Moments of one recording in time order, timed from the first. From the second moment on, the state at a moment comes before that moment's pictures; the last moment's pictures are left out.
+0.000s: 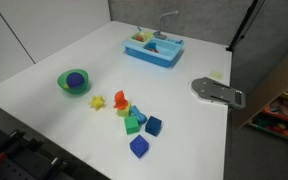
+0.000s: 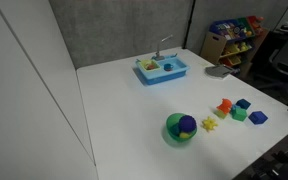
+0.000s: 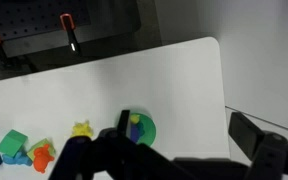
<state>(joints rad) 0.11 -0.67 0.13 -2.40 0.38 1.68 0.40</state>
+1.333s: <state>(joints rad) 0.07 -0.55 0.17 -2.34 0.35 1.76 0.40</state>
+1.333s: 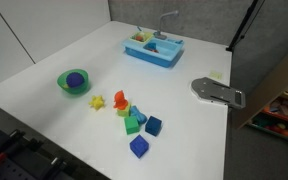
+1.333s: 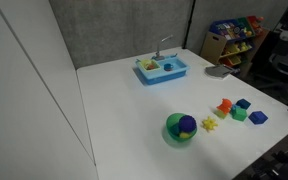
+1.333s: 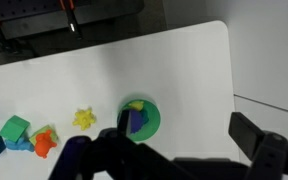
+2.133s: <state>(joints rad) 0.01 -0.32 0.13 -2.36 0.20 2.16 0.39</state>
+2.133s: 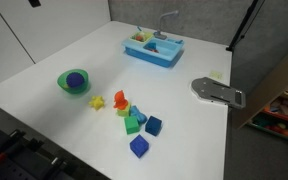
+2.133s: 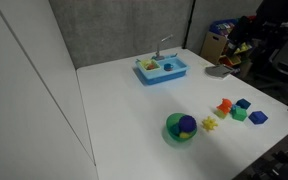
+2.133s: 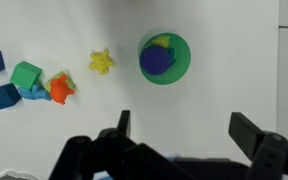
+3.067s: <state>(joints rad) 0.01 -0.15 0.07 -2.44 0.21 2.44 0.36</state>
